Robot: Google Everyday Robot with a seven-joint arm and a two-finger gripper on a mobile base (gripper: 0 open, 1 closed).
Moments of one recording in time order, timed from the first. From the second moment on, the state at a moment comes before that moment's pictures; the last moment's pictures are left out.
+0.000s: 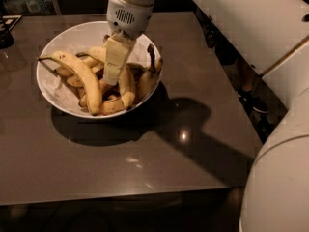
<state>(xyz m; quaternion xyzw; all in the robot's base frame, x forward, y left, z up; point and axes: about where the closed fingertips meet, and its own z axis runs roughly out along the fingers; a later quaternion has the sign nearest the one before) 0.555 0.070 0.944 -0.64 0.76 0.12 0.10</state>
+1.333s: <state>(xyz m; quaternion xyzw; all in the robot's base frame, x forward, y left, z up) 0.556 0.074 0.935 -0.63 0.76 0.13 0.09</state>
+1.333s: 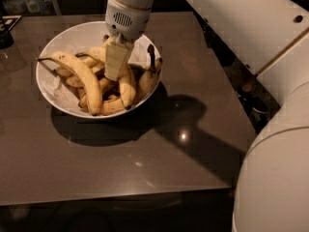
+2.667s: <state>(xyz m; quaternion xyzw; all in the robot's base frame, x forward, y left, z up) 0.527 0.071 0.984 -0.66 0.73 0.06 0.15</state>
